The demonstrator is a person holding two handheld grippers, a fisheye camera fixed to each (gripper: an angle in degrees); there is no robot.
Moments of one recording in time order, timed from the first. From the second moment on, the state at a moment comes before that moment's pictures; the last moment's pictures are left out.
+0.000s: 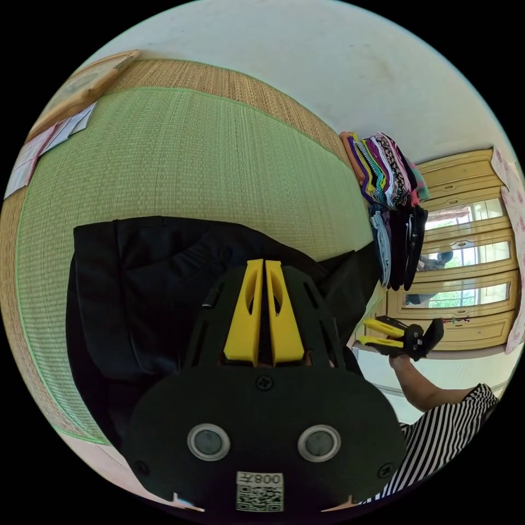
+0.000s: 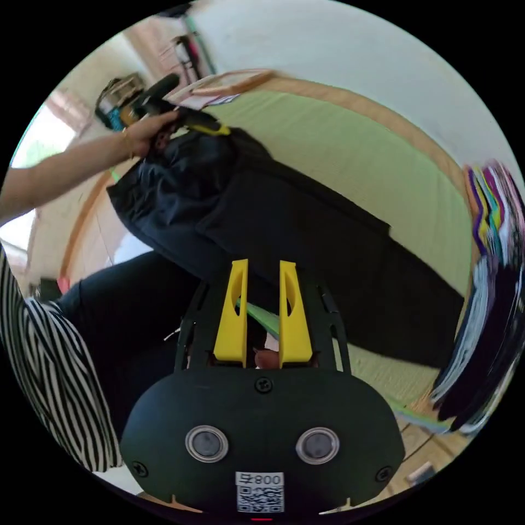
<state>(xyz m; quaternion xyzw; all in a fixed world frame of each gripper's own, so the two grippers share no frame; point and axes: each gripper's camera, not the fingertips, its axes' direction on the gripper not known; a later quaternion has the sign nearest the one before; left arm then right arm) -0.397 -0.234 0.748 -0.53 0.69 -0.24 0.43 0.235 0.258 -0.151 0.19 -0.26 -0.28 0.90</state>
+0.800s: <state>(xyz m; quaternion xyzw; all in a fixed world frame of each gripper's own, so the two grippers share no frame) -0.483 -0.262 0.766 -0.44 0.69 -0.34 0.47 0.668 0.312 -0.059 0.34 -0.64 0.19 0.66</state>
